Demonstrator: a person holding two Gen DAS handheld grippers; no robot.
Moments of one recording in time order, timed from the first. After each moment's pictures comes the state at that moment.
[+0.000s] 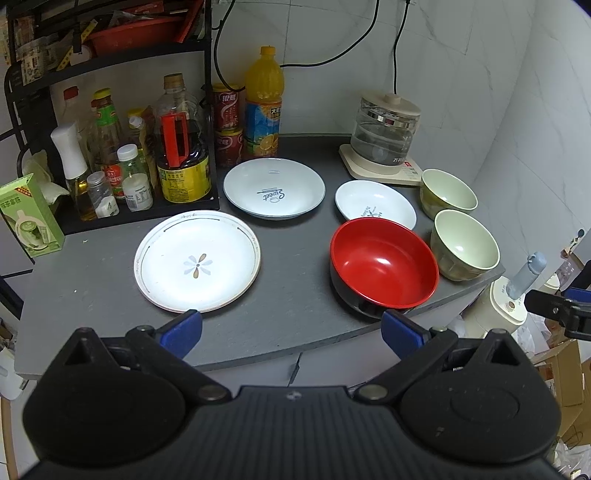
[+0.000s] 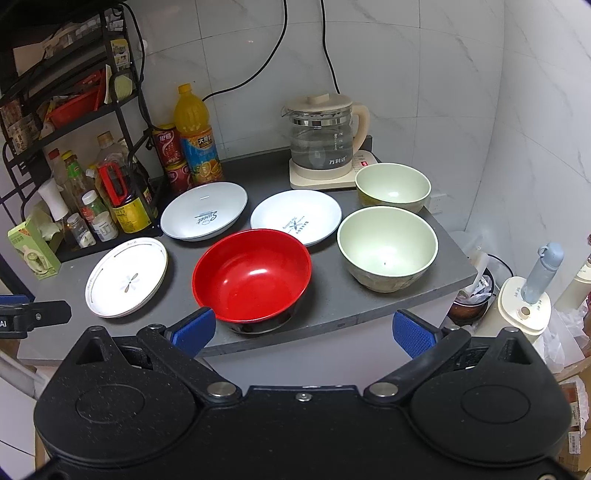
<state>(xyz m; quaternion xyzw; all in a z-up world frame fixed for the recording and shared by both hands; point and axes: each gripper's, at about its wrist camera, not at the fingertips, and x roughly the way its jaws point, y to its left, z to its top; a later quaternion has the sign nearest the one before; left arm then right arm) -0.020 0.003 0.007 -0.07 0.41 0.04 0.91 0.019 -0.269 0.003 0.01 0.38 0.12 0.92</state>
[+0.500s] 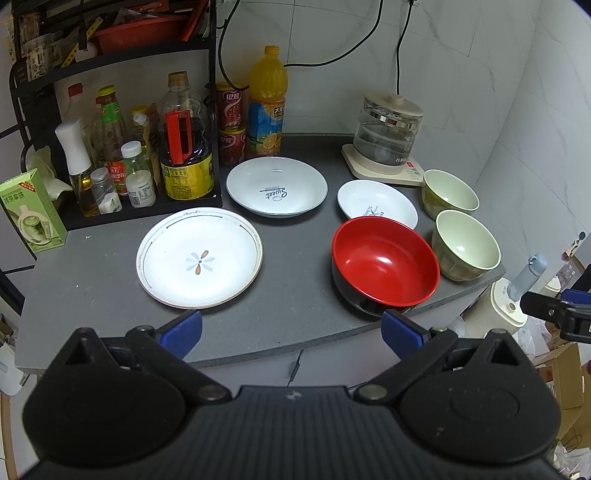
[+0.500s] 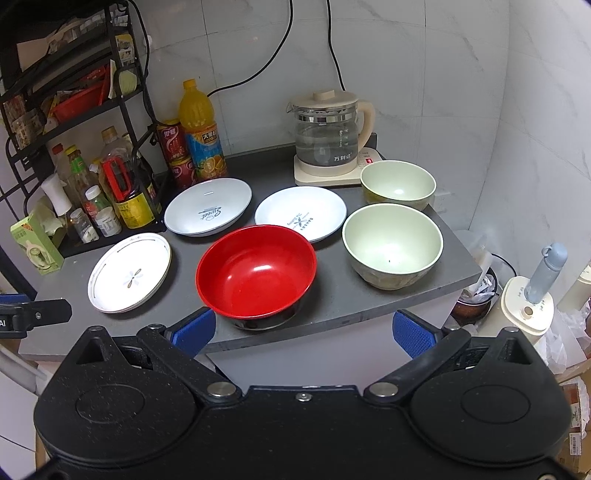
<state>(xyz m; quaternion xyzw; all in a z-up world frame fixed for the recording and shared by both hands) -0.024 0.005 0.005 -0.07 0.41 0.05 0.91 0.020 -0.267 0.002 0.01 0.38 0.12 0.91</state>
